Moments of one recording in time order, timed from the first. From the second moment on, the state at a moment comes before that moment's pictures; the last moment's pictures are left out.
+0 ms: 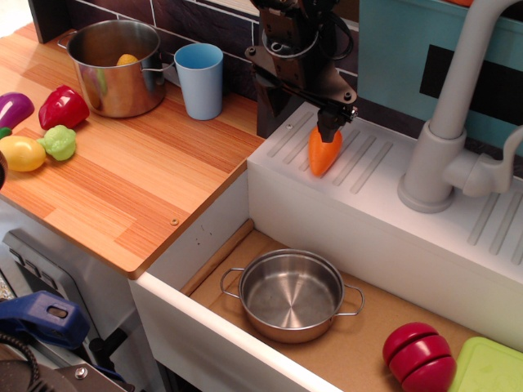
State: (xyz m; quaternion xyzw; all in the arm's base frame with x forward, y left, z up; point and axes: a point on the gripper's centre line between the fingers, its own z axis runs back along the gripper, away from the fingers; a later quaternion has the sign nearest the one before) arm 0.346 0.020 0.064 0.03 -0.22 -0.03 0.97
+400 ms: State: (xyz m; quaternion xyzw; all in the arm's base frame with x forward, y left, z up) arm 0.344 0.017 0.050 0.02 -0.20 -0.02 0.98
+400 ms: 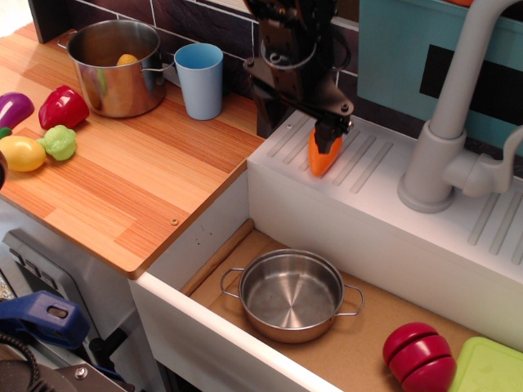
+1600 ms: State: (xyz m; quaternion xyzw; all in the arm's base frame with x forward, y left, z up) arm 0.363 0.012 0.014 0.00 -0.24 0.01 0.97
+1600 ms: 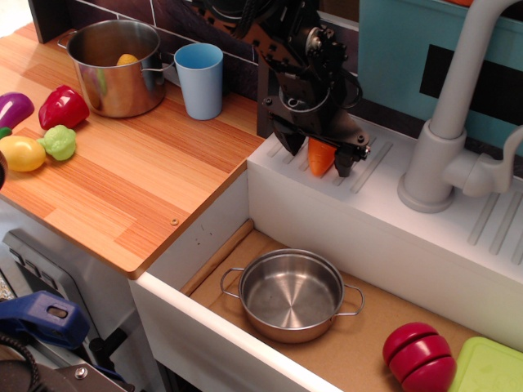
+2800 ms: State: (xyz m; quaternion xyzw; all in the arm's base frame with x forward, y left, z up) arm 0.302 0.001 0.024 0.02 -0.19 0.07 0.98
